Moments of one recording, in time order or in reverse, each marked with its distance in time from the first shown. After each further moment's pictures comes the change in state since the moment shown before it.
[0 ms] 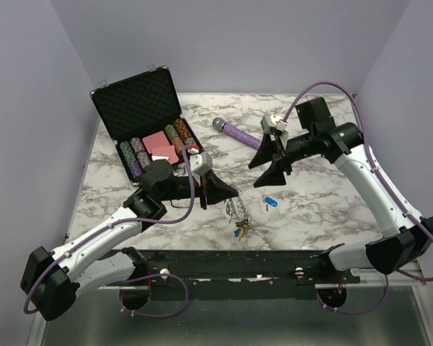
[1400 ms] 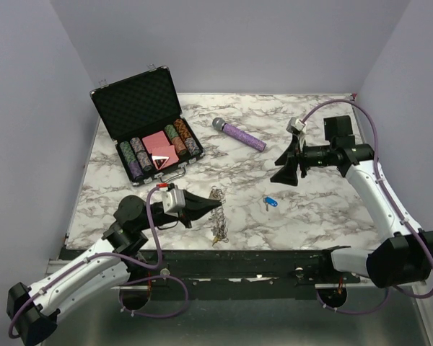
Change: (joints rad) left arm -0.098 -0.391 -0.257 0.042 -0.220 0.233; right arm -0.284 -0.114 -0.372 0.270 0.151 0.193
